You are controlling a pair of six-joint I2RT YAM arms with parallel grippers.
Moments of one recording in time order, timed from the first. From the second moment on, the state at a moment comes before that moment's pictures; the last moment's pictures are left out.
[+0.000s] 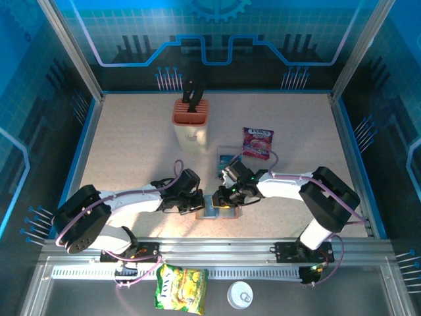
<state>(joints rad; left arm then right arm) -0.78 1.40 0.58 -0.25 0.23 -1.09 0.79 1.63 0.77 -0.23 -0.50 0.80</state>
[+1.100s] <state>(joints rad) -0.78 1.42 0.61 -0.28 0.23 -1.08 0.75 1.59 0.66 -0.07 -0.58 0.87</state>
